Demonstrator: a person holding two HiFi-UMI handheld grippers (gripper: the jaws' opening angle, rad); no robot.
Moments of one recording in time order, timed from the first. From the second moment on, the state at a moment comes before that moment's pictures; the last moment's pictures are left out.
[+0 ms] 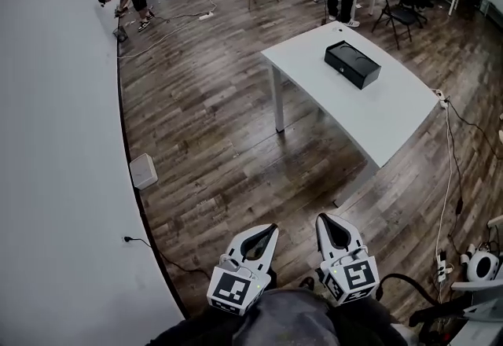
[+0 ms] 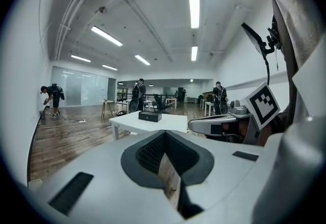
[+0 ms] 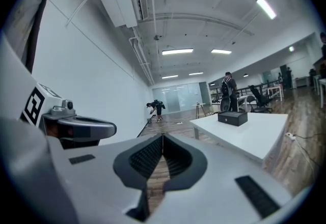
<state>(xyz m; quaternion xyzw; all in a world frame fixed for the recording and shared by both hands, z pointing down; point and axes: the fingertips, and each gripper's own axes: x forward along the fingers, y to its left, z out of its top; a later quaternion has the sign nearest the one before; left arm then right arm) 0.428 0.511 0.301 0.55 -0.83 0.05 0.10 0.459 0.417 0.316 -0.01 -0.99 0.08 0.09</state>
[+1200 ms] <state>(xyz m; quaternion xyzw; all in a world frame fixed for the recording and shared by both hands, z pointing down) 0.238 0.497 0.325 0.61 -0.79 0.03 0.13 0.274 0.398 0.329 0.07 -0.99 0.06 0.11</state>
